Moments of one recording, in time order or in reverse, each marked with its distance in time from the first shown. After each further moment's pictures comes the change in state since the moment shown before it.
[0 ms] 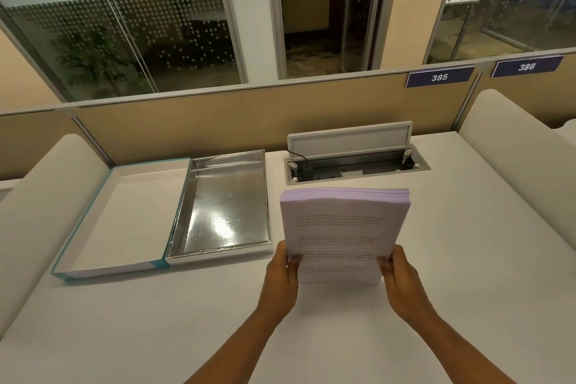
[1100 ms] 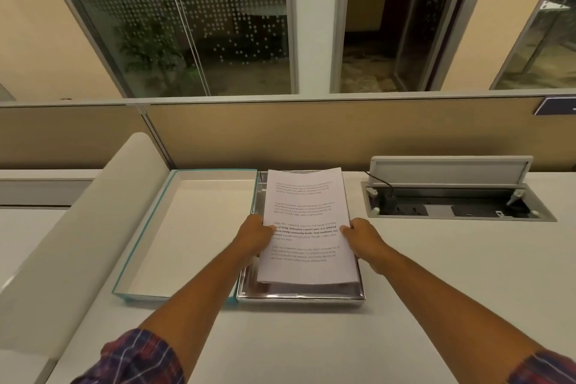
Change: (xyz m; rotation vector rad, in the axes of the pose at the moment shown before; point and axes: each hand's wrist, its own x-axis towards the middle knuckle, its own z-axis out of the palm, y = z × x) left_hand 0.204 -0.101 -0.247 0.097 -0.019 -0.549; right_hand 0.220 -0.149 0.248 -0.098 -0.317 0.342
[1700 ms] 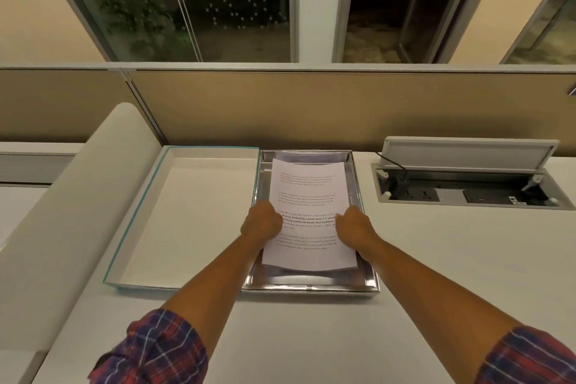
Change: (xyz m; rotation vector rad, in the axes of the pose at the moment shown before) left_hand 0.039 -0.011 0.018 0.256 0.054 -0.080; right_hand 0.037 -0.007 0.051 -0.204 0.091 0.088
